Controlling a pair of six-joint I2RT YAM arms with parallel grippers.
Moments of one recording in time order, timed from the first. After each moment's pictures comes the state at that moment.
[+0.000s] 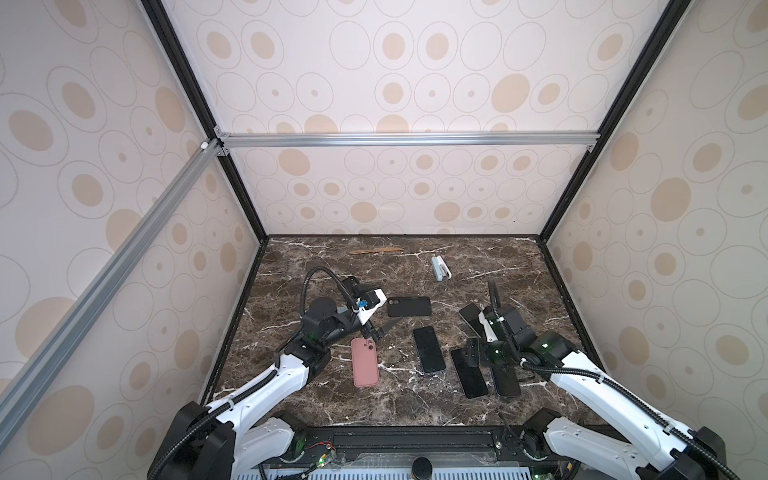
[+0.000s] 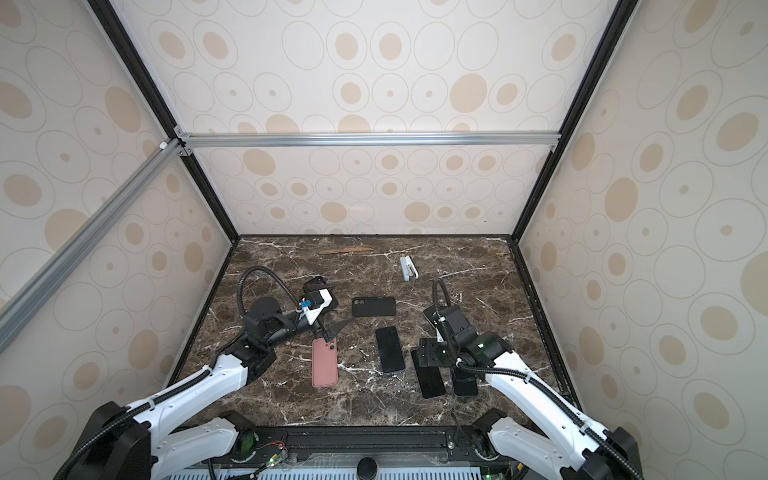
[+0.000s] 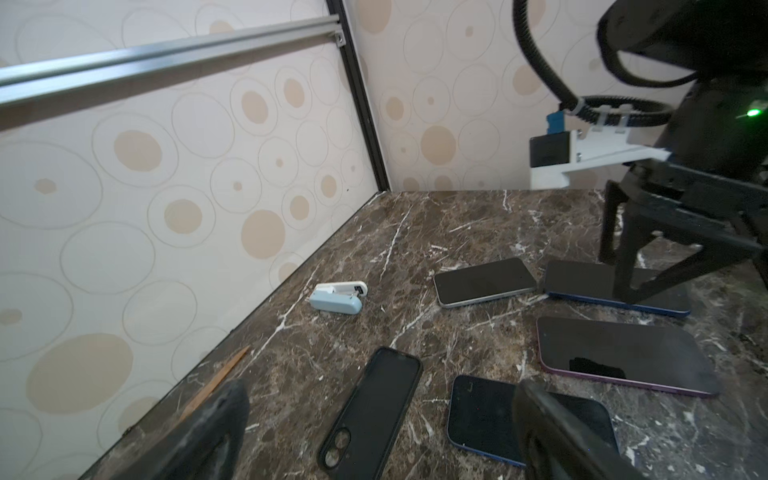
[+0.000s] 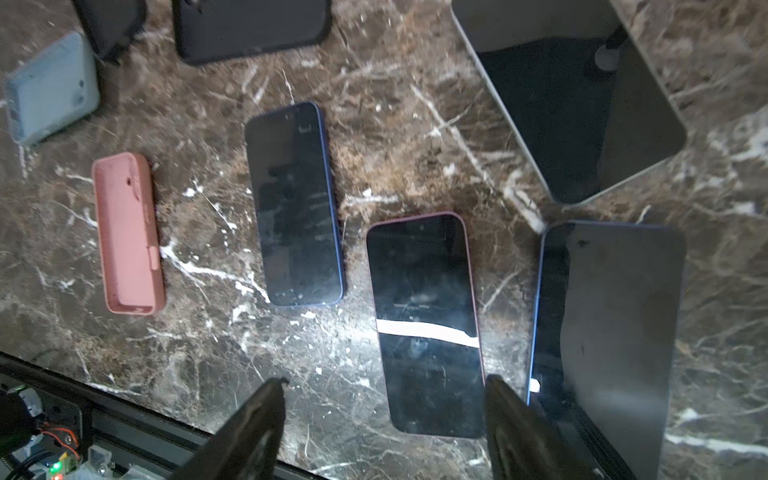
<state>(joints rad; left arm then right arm) -0.50 1.12 0.52 0.47 0.47 0.34 0.57 0.98 0.72 -0.83 -0.05 0.57</state>
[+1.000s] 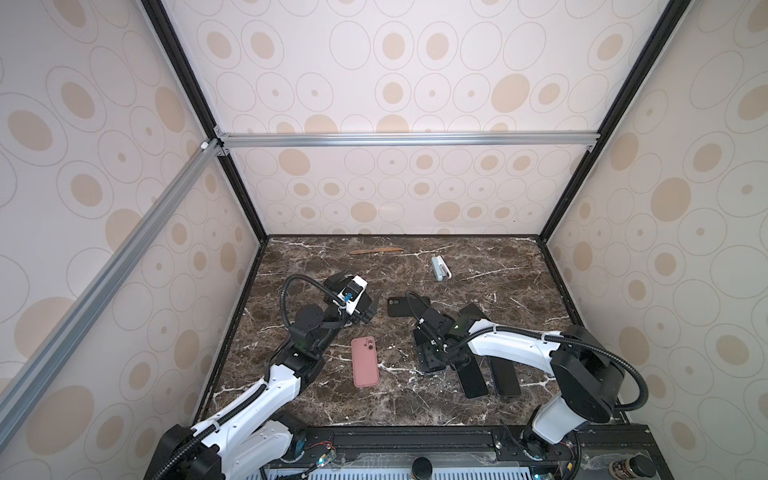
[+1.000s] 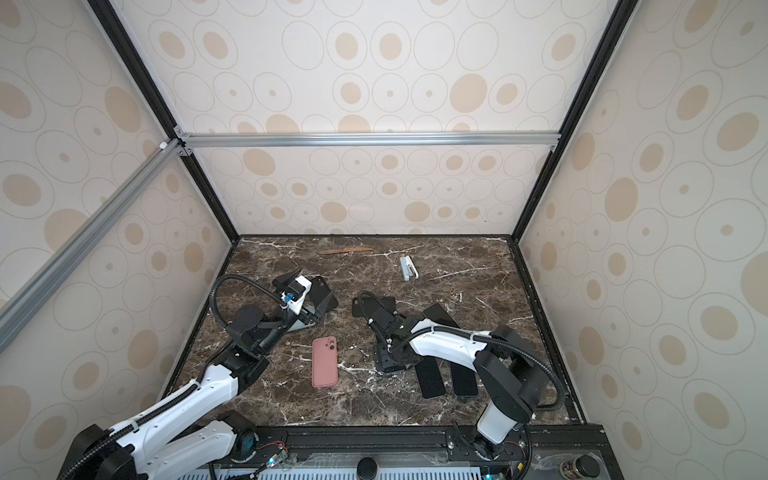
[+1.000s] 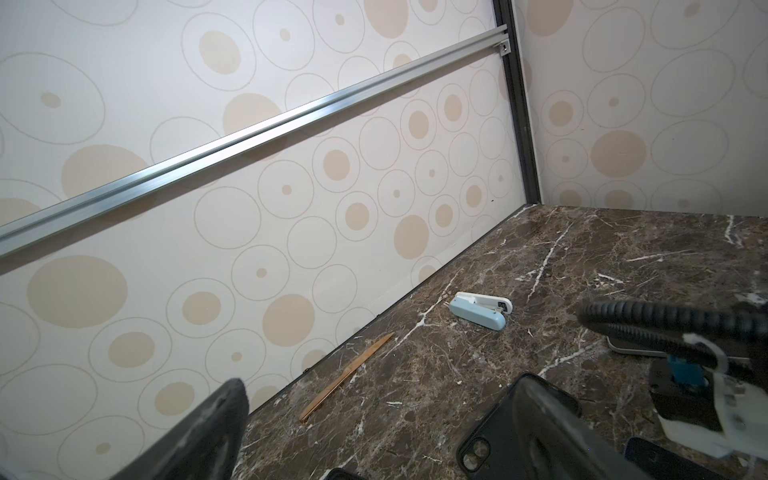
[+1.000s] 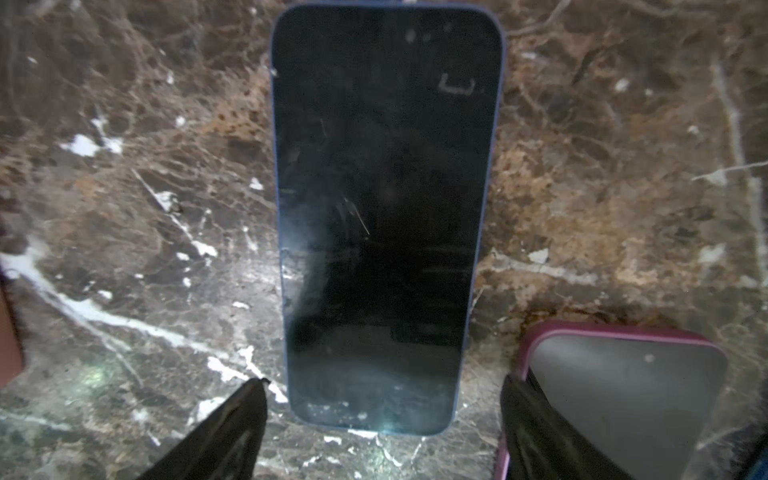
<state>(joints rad) -0.50 0.98 0.49 0.57 0.06 0.37 0.85 1.65 0.97 -0.69 0.08 0.61</state>
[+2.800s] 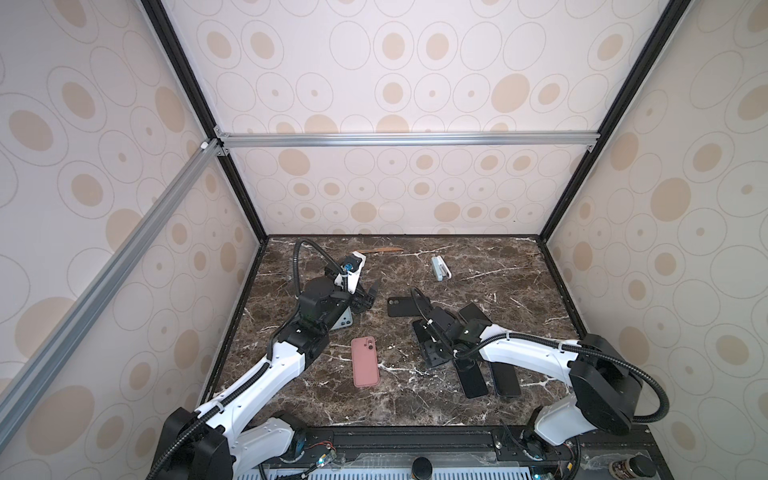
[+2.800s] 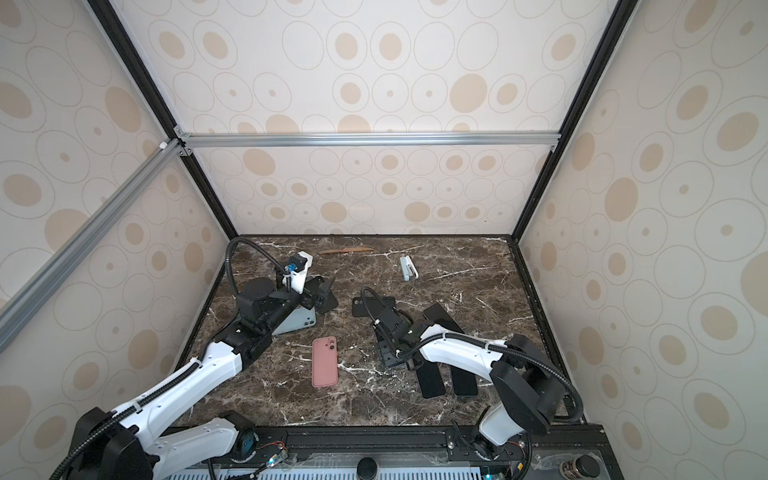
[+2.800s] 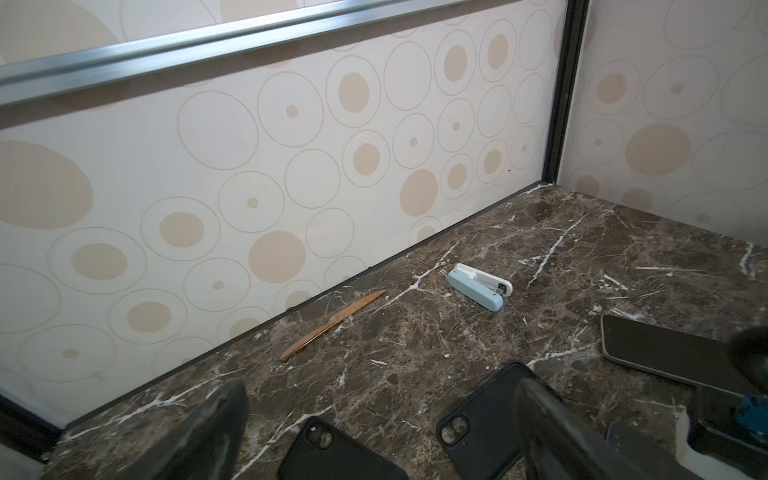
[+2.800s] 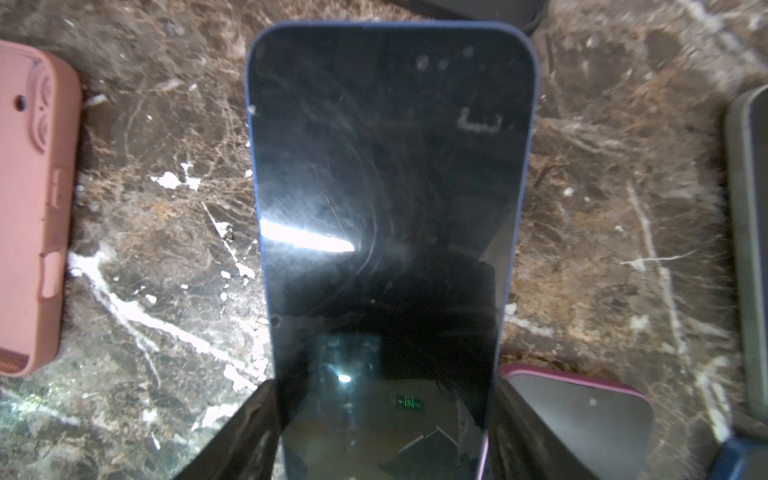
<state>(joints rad) -0.45 1.14 0.77 0.21 0.04 0.15 0.85 1.50 0.88 -0.54 0.15 0.46</state>
